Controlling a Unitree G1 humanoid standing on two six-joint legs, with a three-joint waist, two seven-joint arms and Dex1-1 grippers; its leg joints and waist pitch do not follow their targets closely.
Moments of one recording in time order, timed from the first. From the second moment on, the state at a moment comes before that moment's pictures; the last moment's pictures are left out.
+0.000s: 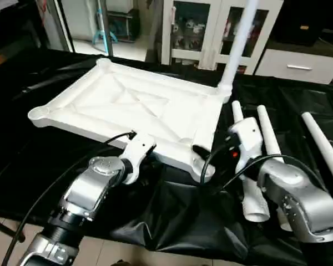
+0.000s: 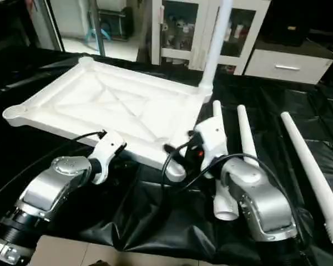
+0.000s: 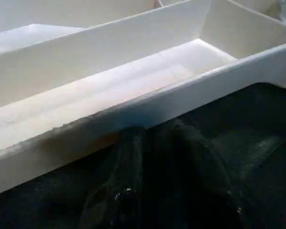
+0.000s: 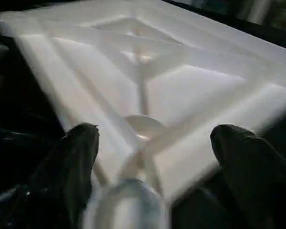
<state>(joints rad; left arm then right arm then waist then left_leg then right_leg) -0.42 0.33 -0.28 0.12 -0.05 0.69 -0.60 -0.23 -0.36 0.07 -0.23 0.30 0.67 0.42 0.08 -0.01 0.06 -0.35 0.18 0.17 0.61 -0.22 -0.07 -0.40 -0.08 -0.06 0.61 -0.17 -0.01</state>
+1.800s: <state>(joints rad) -0.29 0.55 -0.29 -0.51 -0.38 0.79 -0.93 -0.47 -0.27 -0.15 0.09 0.23 1.39 0.13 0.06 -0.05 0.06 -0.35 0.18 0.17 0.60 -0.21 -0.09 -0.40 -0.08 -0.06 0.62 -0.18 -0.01</state>
